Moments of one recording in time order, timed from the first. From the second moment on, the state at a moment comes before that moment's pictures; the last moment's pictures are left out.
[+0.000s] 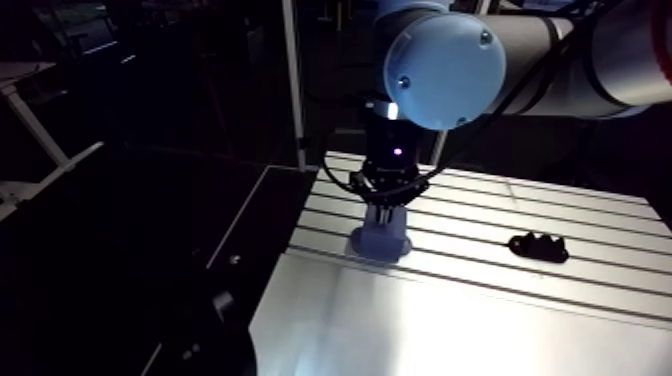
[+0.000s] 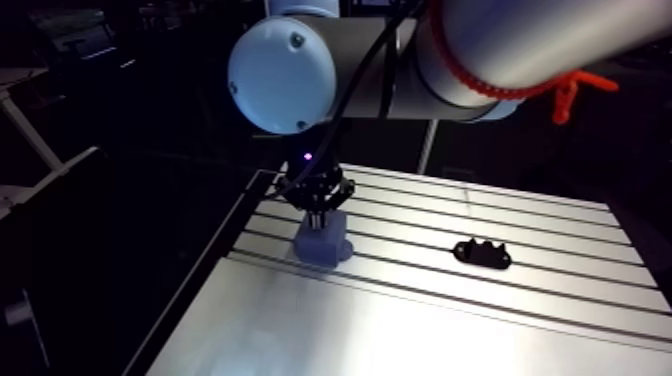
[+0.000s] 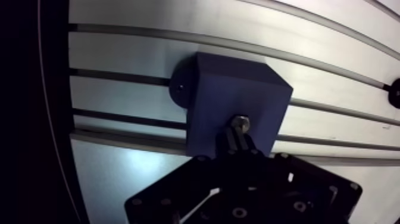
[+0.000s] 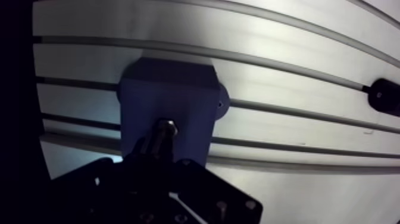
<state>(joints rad) 0.21 -1.29 1.92 -2.08 -1.58 -1.53</state>
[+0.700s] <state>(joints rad) 0.21 -1.30 1.92 -2.08 -1.58 -1.53</state>
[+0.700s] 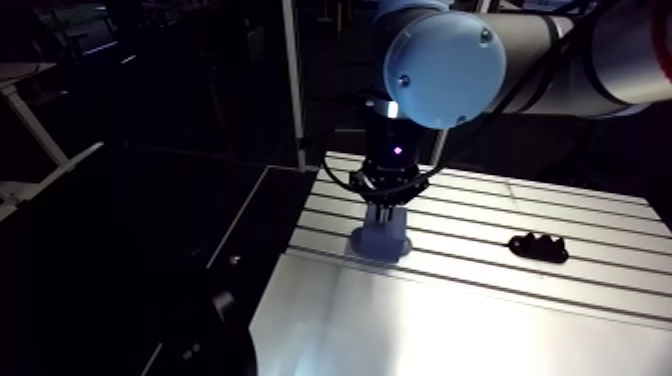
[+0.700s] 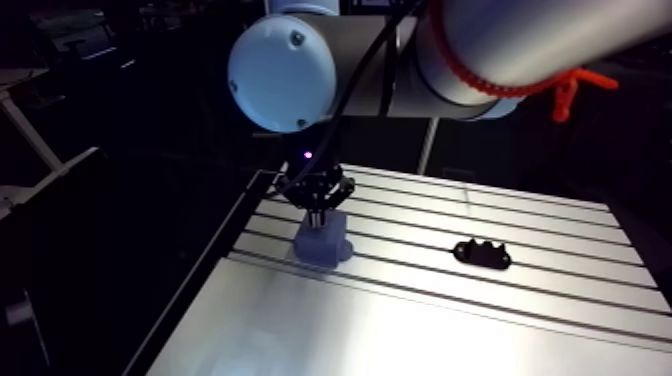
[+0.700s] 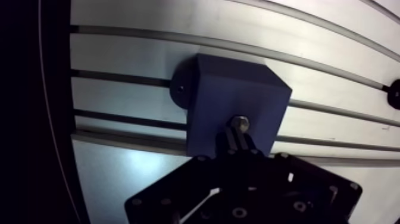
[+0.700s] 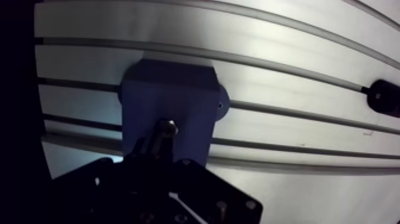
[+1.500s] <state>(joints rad) 0.21 -1.31 1.91 -2.07 -1.59 -1.55</state>
